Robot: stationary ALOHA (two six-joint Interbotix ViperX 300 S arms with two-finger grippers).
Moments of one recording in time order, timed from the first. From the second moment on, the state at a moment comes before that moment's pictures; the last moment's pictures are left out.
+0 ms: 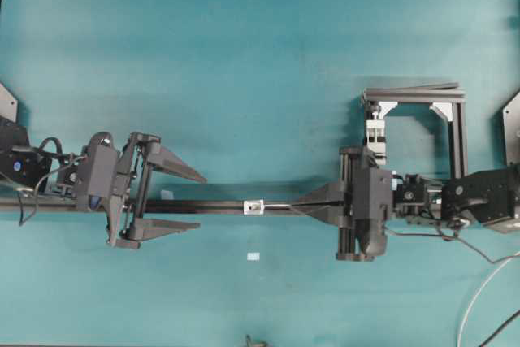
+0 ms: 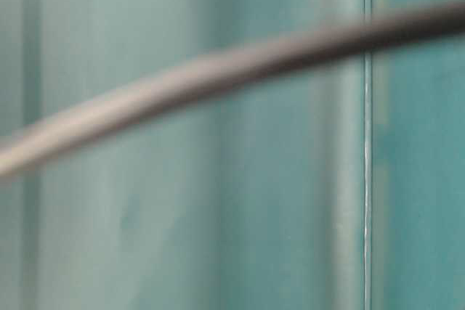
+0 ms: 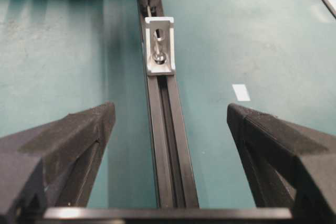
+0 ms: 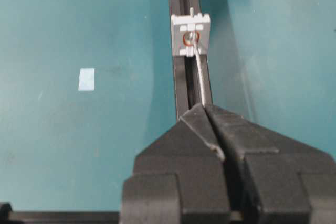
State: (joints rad) left arm -0.40 0.18 1.09 -0.28 -1.06 0.00; right arm 0.44 0.20 0.87 0.68 -0.71 -0.12
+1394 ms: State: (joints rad) left arm -0.39 0.20 1.00 -0.28 -0.95 -0.01; right arm 0.39 0.27 0.77 0.62 -0.71 -0.13
